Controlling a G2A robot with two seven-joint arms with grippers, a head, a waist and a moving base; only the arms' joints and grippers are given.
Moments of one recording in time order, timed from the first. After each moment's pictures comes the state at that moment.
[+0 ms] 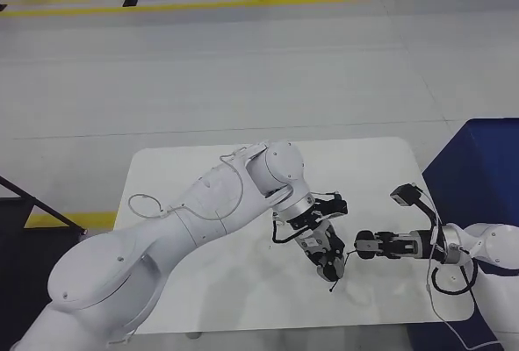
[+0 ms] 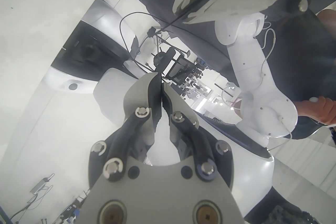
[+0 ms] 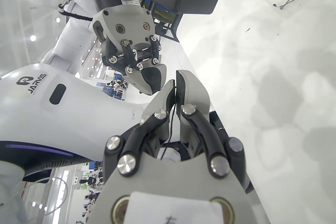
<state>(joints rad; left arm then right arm) 0.14 -1.60 -0.17 -0.90 -0.66 0.28 -1.54 -1.36 -0.91 1.64 -1.65 0.40 -0.33 1.49</state>
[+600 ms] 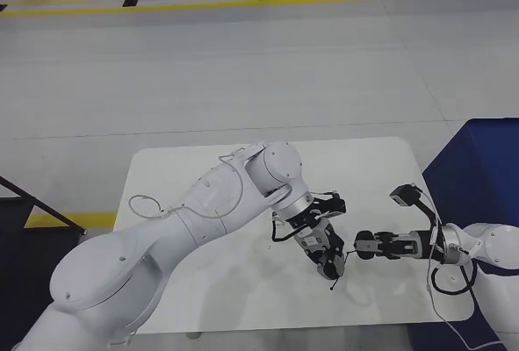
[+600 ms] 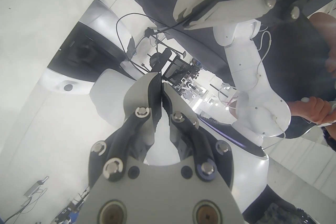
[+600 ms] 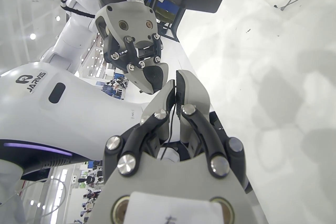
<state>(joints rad) 0.15 -1.60 -0.17 -0.88 -0.67 0.28 -1.54 -1.37 -0.88 1.61 -1.65 0.41 -0.35 1.47</state>
